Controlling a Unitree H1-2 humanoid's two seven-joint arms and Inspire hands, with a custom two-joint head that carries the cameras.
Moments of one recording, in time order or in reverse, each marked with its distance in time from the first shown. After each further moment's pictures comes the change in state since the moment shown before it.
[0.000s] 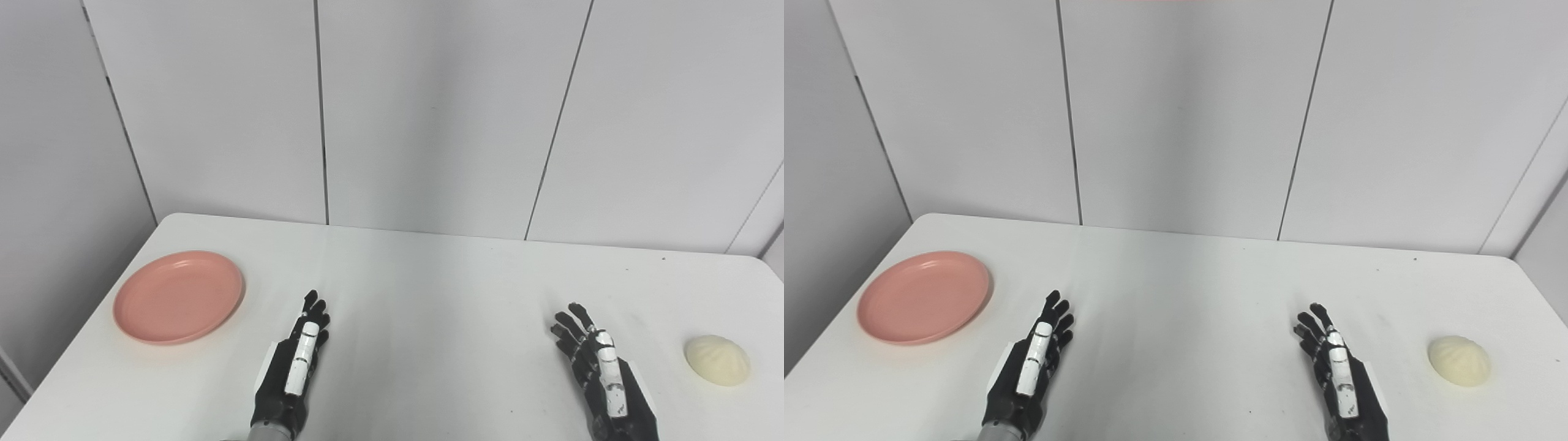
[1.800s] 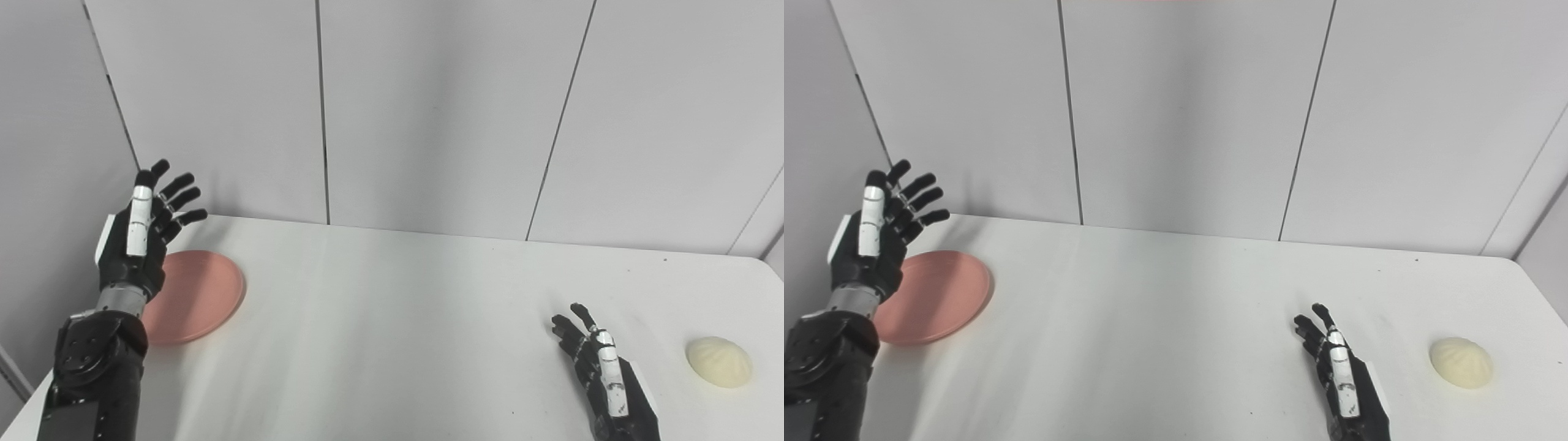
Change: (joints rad) left arm -0.362 0.368 0.365 0.257 -0.281 -0.008 -0.038; right arm -0.004 -0.003 0.001 -0.003 -0.003 0.000 -0.013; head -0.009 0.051
